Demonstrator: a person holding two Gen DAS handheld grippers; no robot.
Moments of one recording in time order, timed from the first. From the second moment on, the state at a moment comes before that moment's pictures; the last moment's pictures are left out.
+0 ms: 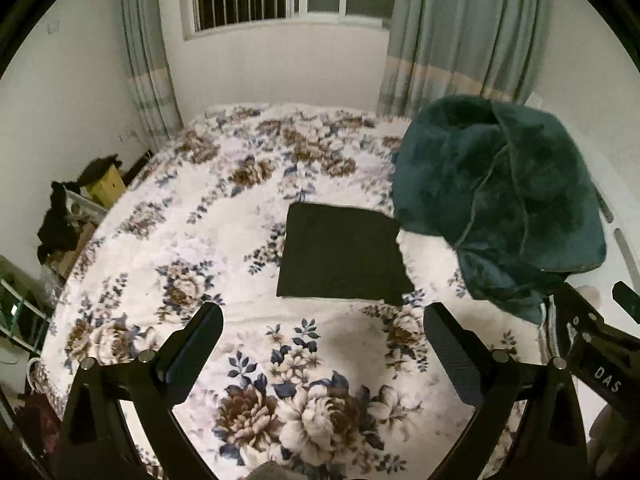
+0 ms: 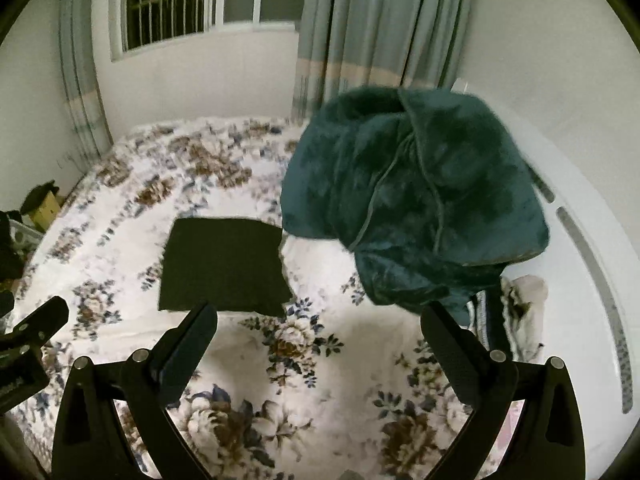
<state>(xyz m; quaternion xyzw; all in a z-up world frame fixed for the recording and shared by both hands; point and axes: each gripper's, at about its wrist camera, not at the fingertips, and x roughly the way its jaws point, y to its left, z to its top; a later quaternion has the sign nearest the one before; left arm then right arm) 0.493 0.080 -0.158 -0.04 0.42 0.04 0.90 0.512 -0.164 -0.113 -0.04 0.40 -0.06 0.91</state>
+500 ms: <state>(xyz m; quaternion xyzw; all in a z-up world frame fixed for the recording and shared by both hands) 0.370 0.063 -0.046 -0.04 0.35 0.03 0.93 0.349 -0.166 0.040 -0.03 0.31 -0.04 0.95</state>
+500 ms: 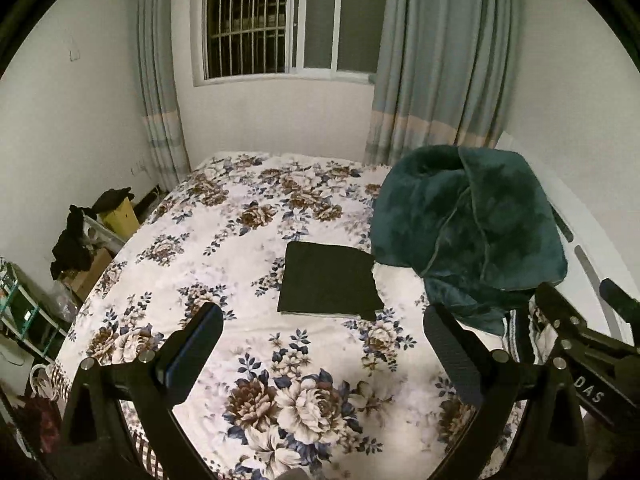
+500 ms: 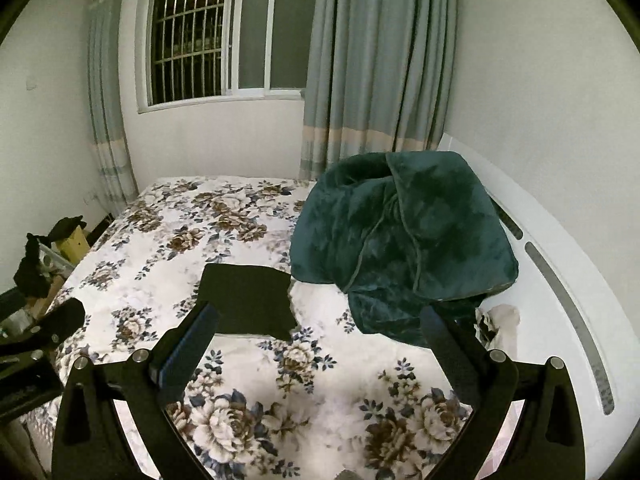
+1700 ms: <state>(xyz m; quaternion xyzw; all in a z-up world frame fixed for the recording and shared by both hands) 0.316 0.066 -0.021 -0.03 0.33 0.06 0.94 0.292 -0.165 0.078 -0.03 0.30 -0.02 0.95</state>
